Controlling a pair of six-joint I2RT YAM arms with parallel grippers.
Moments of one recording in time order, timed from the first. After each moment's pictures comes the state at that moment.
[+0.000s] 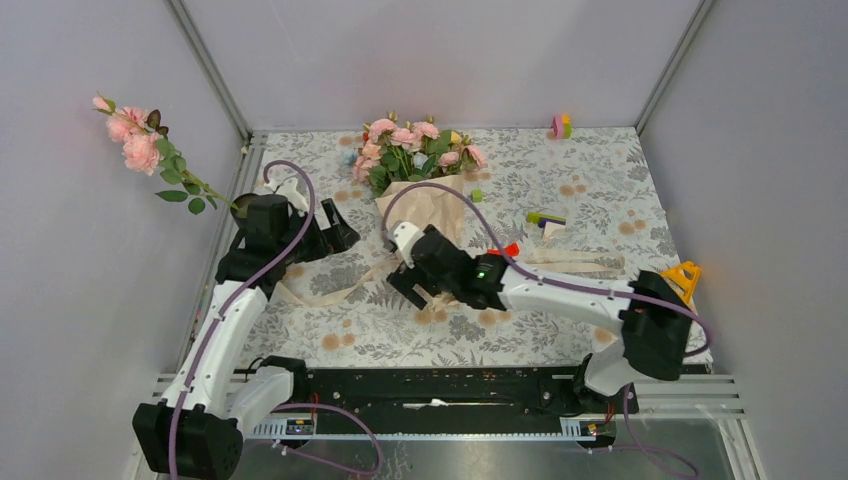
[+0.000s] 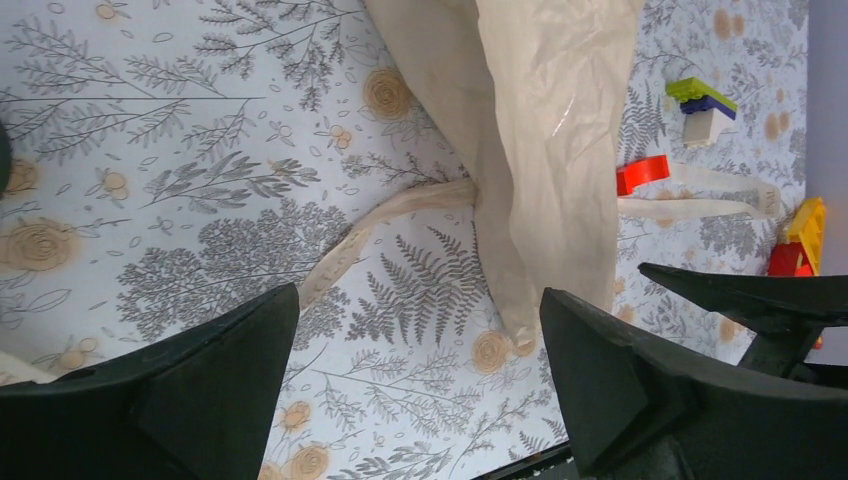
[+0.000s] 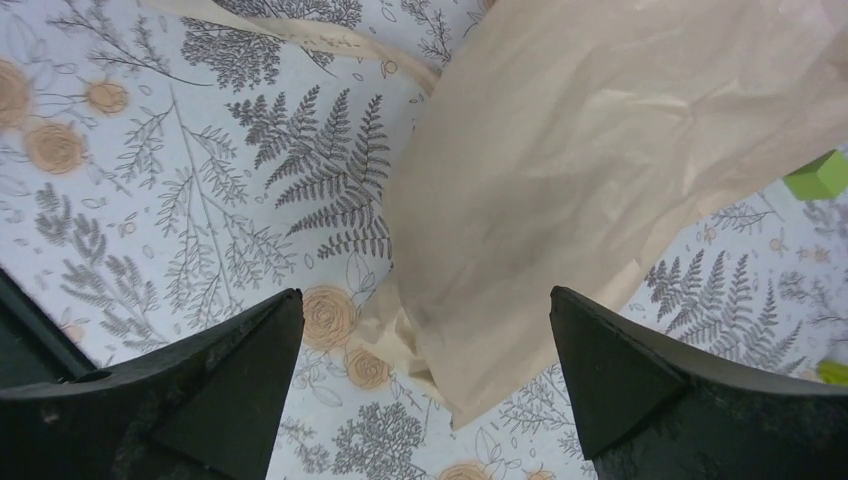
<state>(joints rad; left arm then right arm) -0.15 0.95 0.86 -0.55 0.26 -0.47 1.07 1.49 1.06 -0.28 0.22 -0.01</state>
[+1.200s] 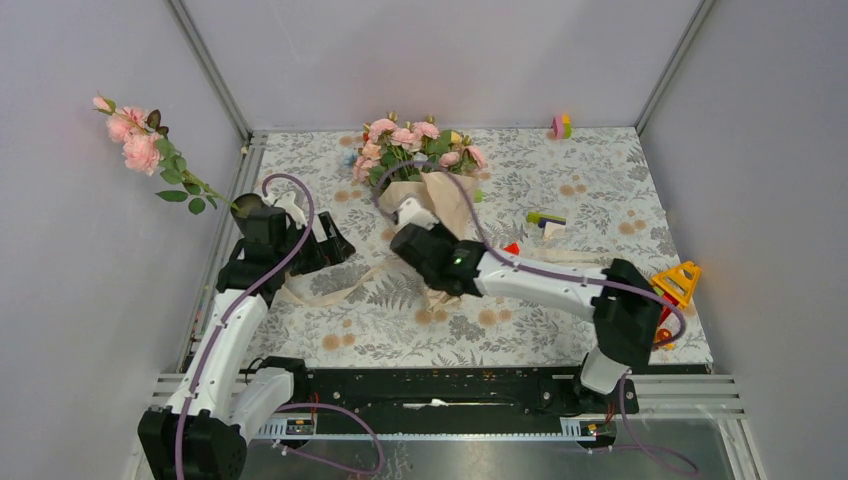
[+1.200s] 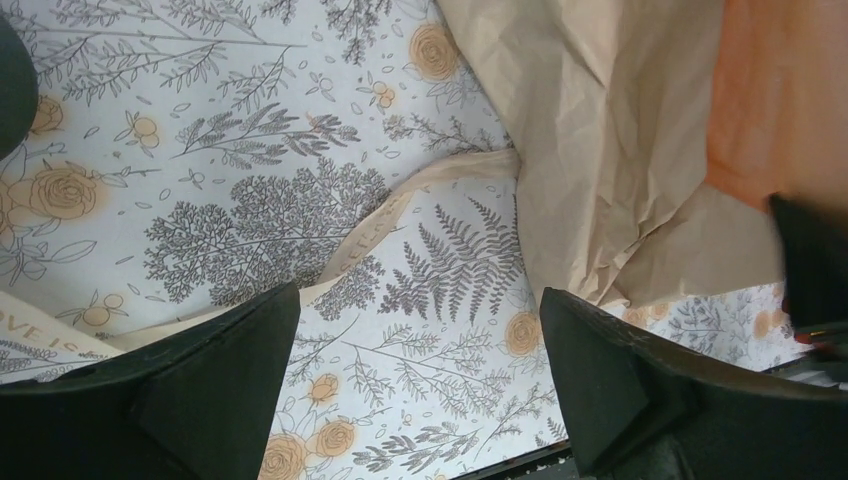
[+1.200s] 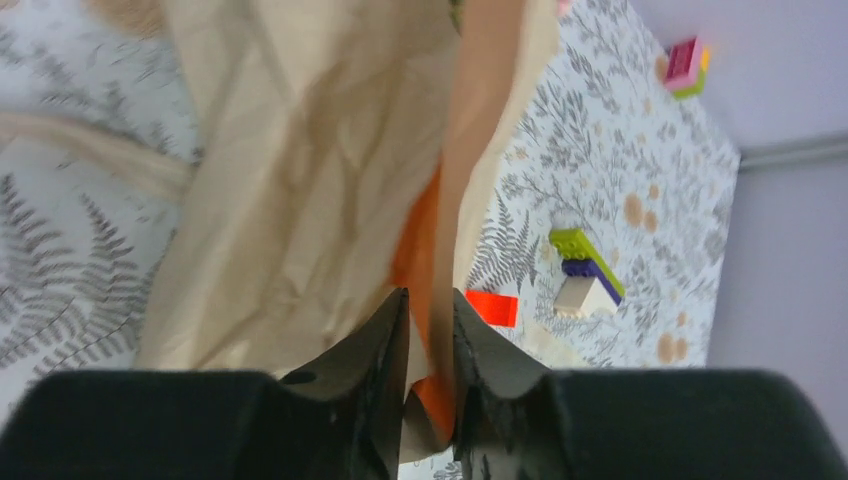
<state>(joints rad) -0.09 0.90 0.79 -0.59 0.28 -0.42 1.13 1.74 1.30 -0.45 0.88 -0.03</state>
